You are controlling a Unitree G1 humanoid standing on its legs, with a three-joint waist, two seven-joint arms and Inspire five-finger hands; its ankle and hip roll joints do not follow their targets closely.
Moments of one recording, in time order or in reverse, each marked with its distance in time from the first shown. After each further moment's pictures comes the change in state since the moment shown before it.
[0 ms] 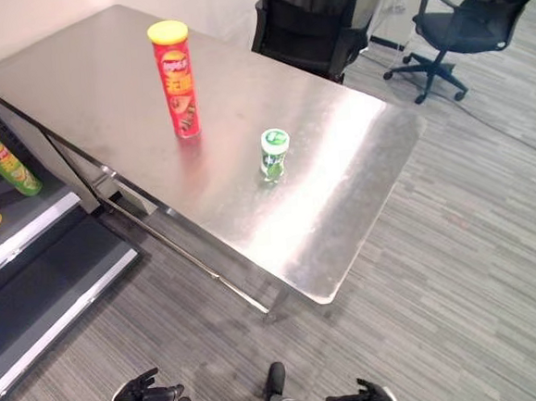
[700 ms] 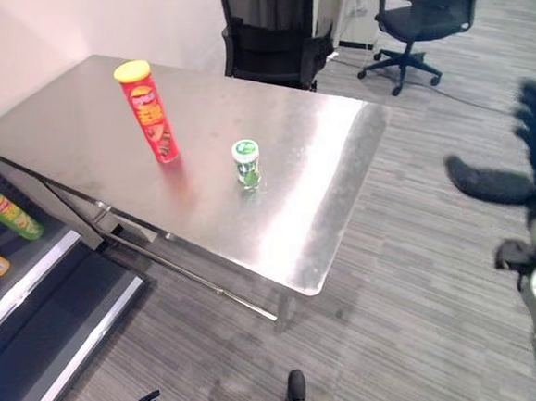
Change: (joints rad) left arm 0.158 -0.011 0.044 -0.070 0.047 -0.014 -0.047; right arm -0.030 -0.626 -0.312 -1.091 0.148 -0.214 0.014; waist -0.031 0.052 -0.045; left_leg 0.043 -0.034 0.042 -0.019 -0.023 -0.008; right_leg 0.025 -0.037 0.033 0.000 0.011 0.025
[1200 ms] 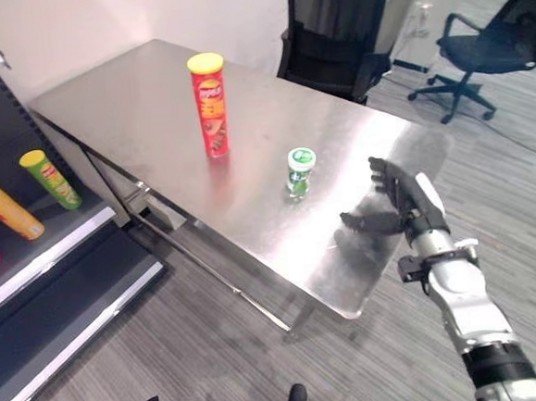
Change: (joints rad) left arm 0.005 0.006 -0.001 0.032 -0.004 -0.008 -0.014; right arm -0.166 0.184 0.346 0.290 -0.043 0.079 0.054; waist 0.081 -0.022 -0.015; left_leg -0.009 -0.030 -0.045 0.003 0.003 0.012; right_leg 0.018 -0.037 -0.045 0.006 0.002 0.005
